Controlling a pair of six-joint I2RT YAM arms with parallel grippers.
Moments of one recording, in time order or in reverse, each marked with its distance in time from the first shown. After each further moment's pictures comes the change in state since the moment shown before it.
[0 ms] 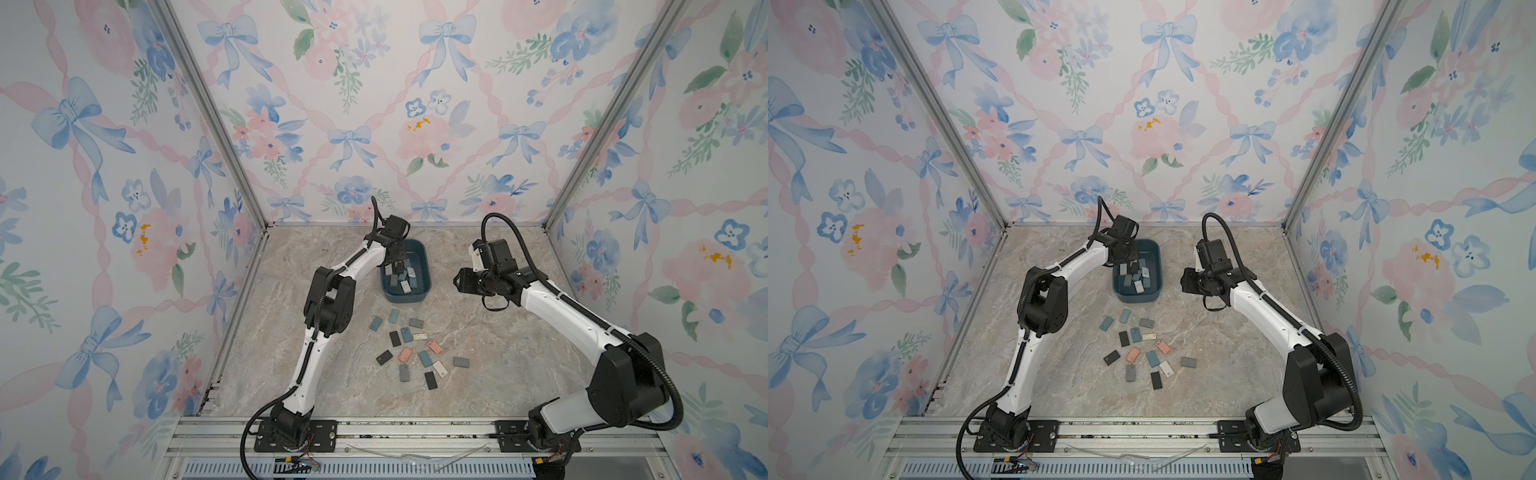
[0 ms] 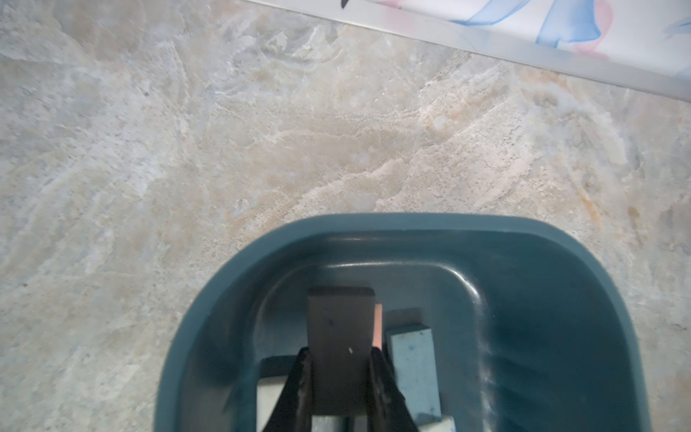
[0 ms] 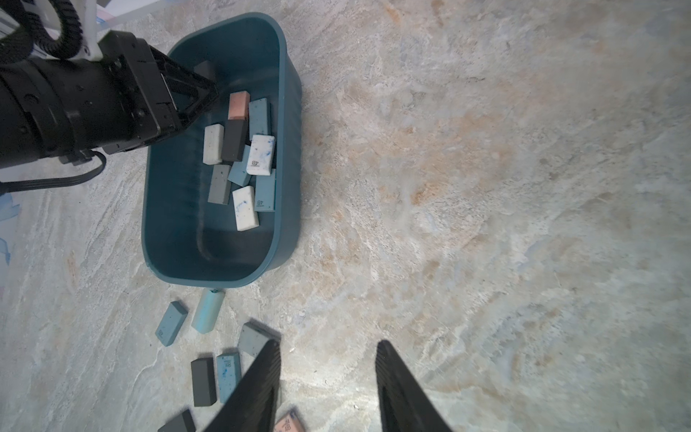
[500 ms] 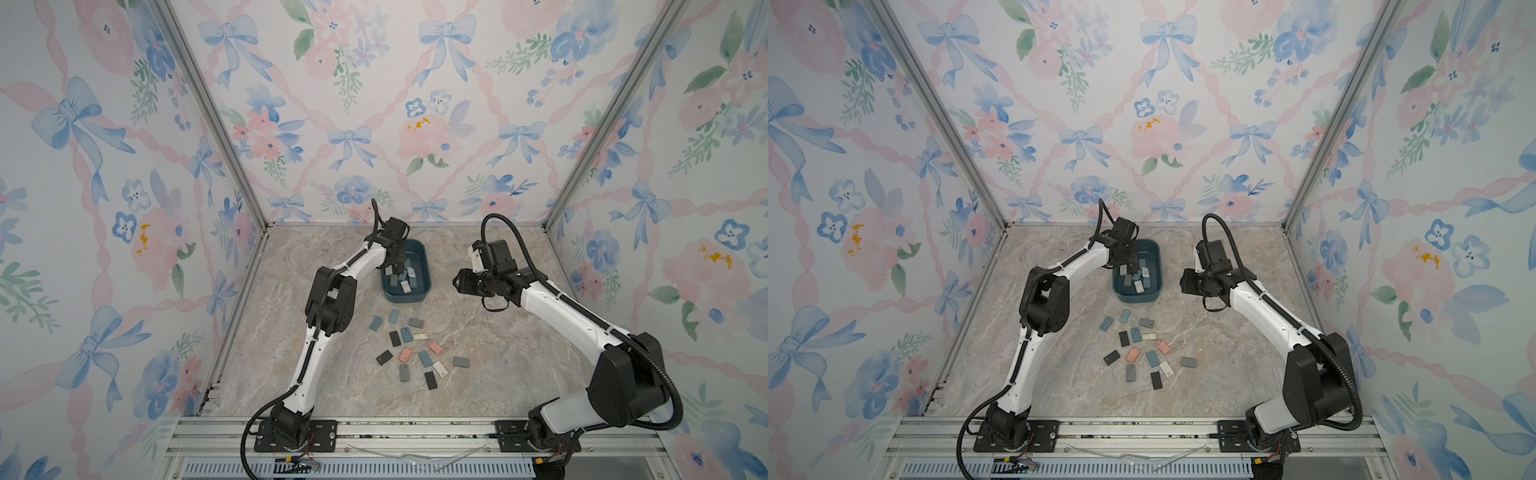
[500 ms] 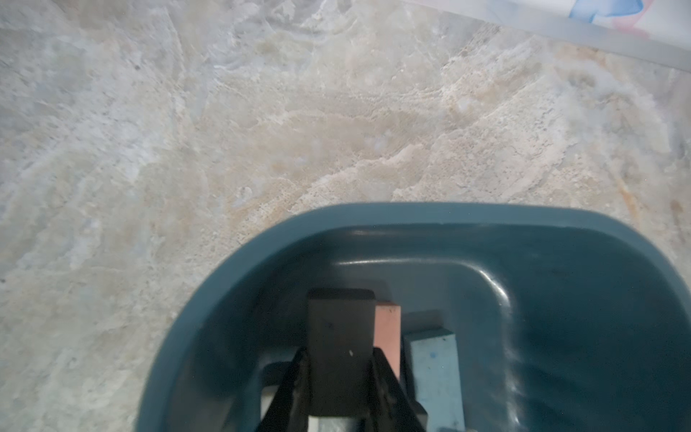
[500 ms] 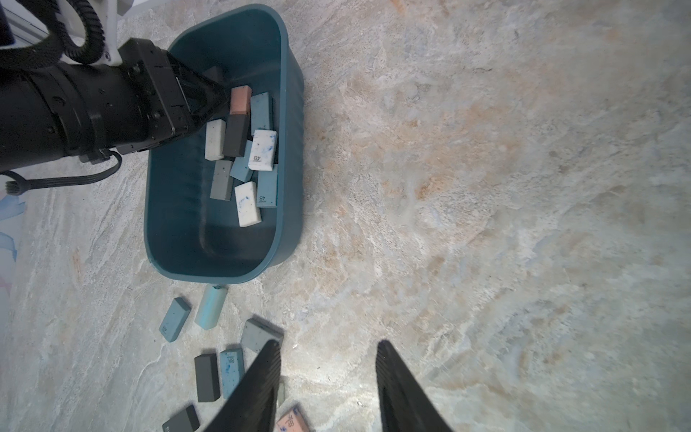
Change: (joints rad) left arm 0.002 0.026 0.011 -0.014 0.000 -0.003; right arm 0.000 0.000 -0.005 0.000 -0.014 0.008
